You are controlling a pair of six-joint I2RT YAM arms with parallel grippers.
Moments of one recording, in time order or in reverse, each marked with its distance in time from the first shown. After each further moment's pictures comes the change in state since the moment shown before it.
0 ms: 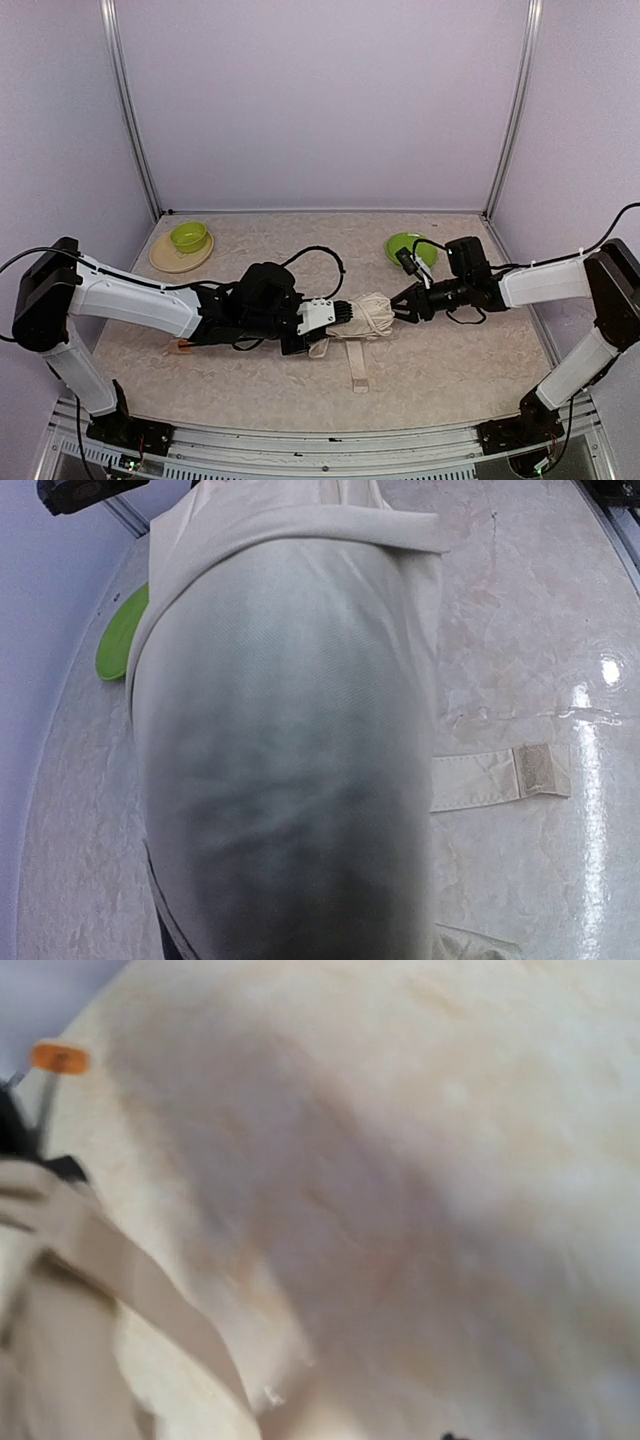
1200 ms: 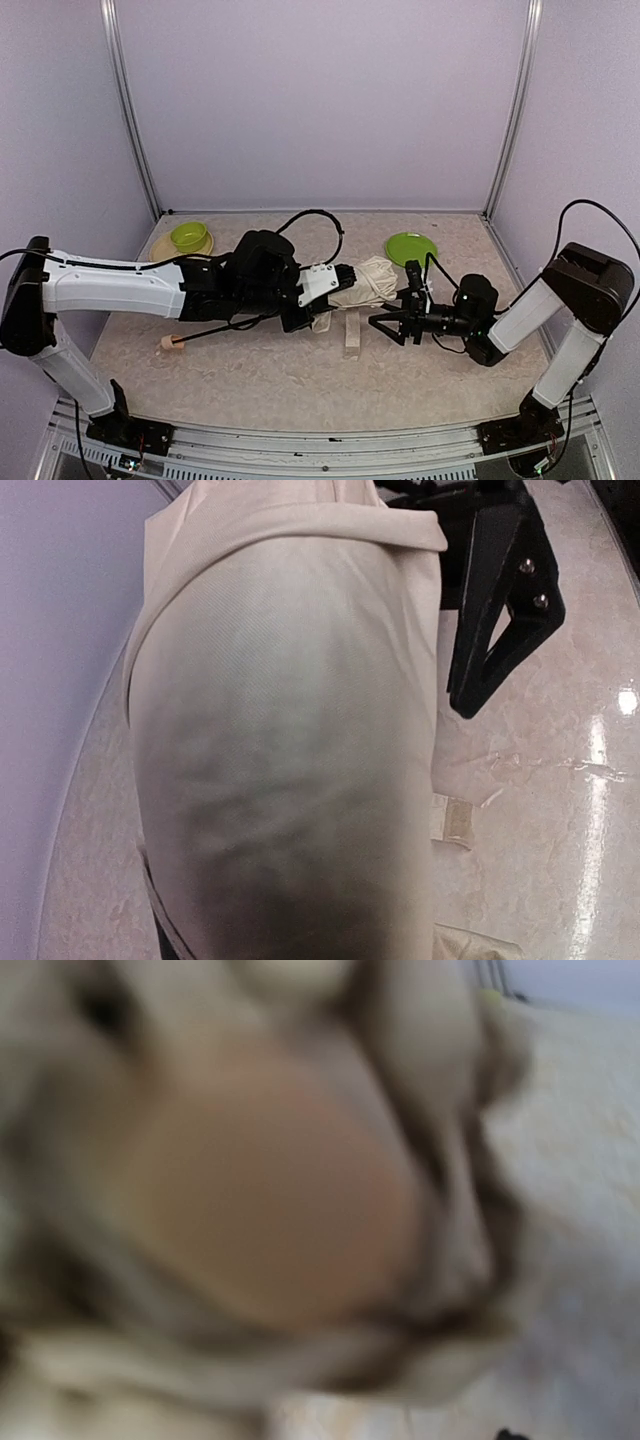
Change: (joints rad) left arm -0.002 -0.064 0.146 -0.214 -0.087 -0.088; right arm 0.149 0.147 -0.393 1.139 0.114 0.228
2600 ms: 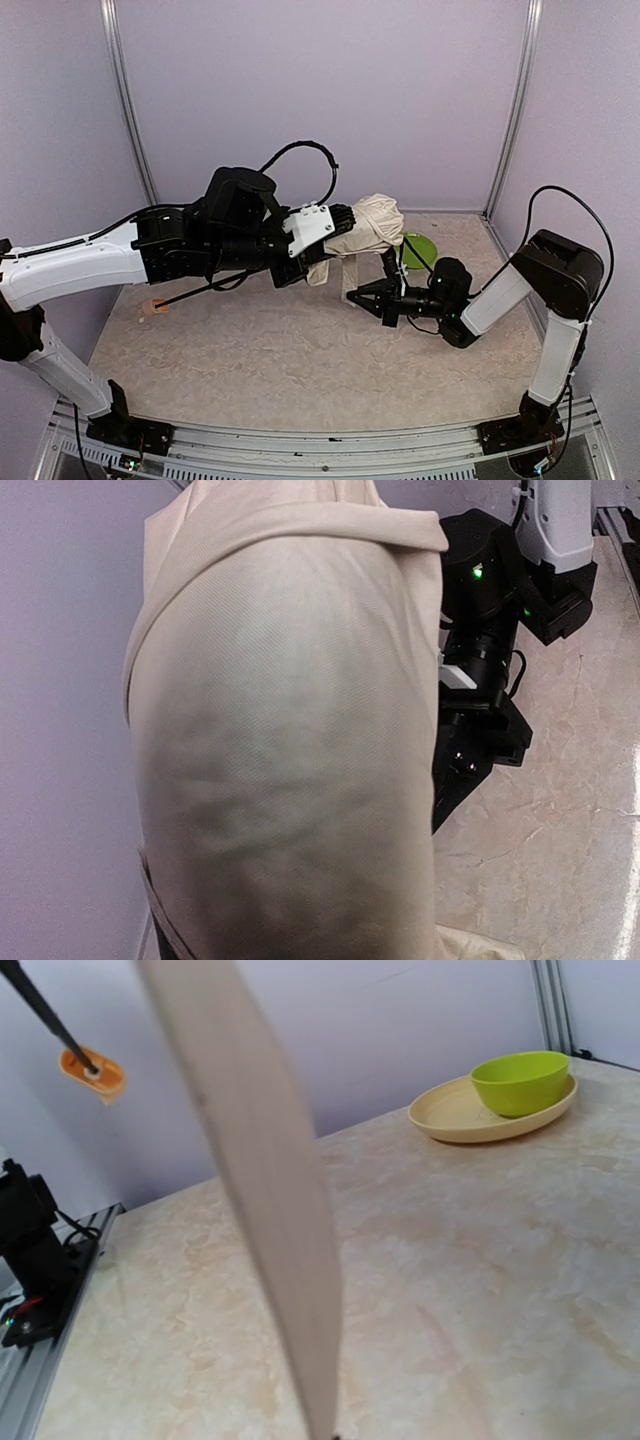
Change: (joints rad) left arm -0.037 -0.112 0.320 -0.295 -0.118 0.085; right arm 0.034 0.198 0.262 0.044 -0.082 0.004
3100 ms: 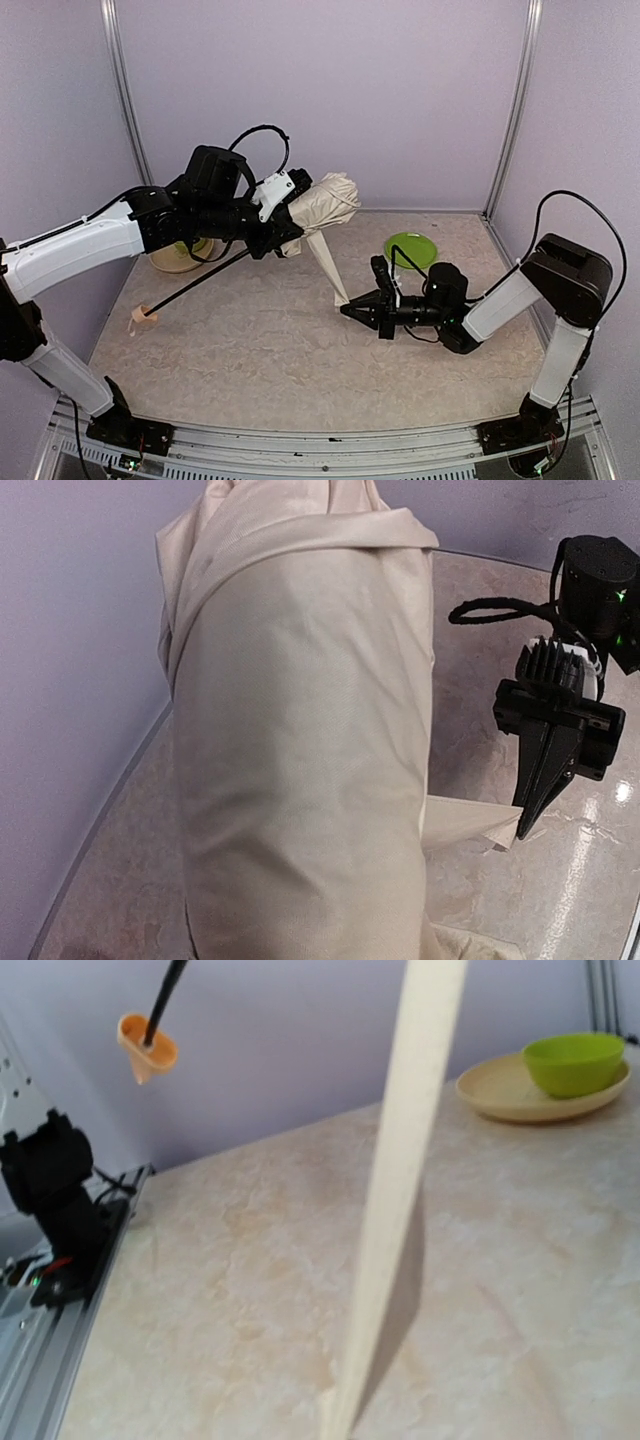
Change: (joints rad) left arm 0.259 -0.001 0.017 -0.061 0.192 -0.203; right arm 0.074 -0.065 -0.032 -0.098 0.017 -0.077
